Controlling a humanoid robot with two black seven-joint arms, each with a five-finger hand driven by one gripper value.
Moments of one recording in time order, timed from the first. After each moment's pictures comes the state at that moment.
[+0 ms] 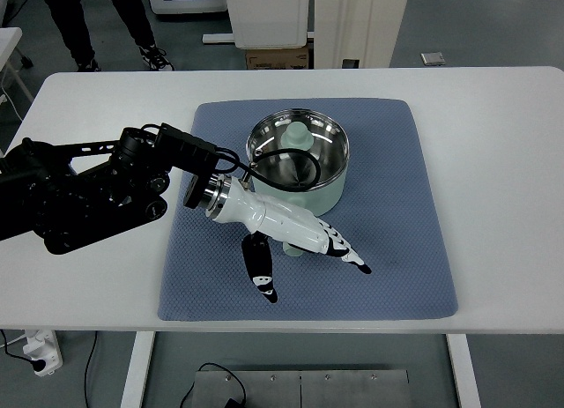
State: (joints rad) left arm -1.20 0.39 -0.13 -1.31 1.55 -0.48 -0.55; right arm -0.04 0.00 0.44 0.16 -0.38 -0.10 -0.05
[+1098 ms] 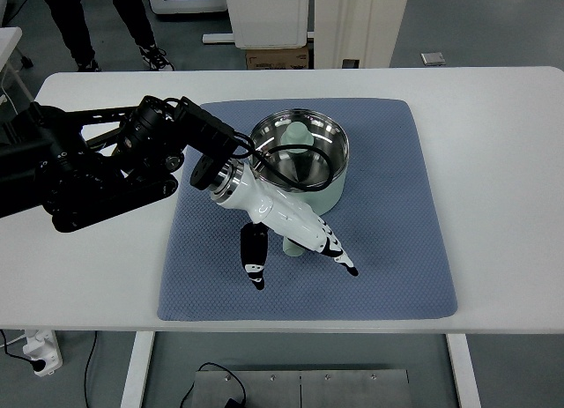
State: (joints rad) left arm -1.30 0.34 -0.11 -1.29 1.66 -0.61 -0.55; right arm -0.04 0.00 0.44 0.16 -0.38 -0.10 -0.05
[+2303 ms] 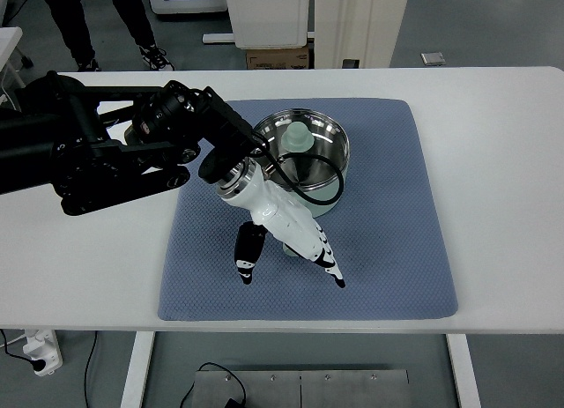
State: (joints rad) left arm -1.46 0.30 0.05 -1.27 1.69 -0.61 -0.61; right arm -0.04 0.00 0.44 0.16 -0.38 -0.10 -0.05
